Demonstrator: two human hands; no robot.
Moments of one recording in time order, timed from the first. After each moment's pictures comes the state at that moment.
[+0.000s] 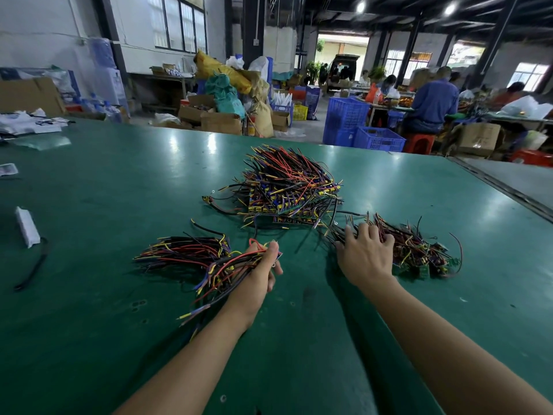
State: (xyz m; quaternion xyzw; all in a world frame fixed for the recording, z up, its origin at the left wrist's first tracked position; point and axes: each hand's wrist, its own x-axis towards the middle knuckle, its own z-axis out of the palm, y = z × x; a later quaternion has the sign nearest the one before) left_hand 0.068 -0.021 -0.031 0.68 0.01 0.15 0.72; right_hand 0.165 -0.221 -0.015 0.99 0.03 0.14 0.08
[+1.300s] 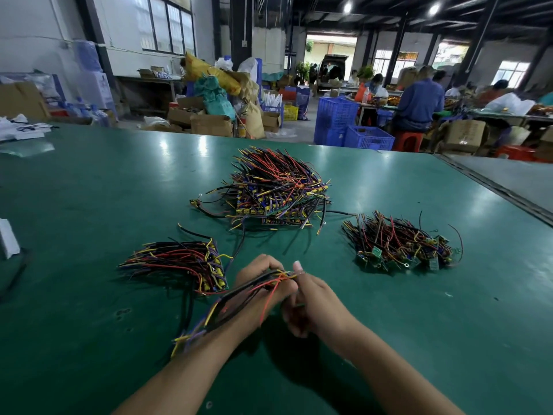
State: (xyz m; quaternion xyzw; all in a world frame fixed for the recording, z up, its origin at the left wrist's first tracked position) left_hand 0.055 -0.032 -0.032 0.74 -0.17 0.21 0.61; right_hand 0.057 -0.173 -0.015 0.71 0.08 -0.19 -0.67
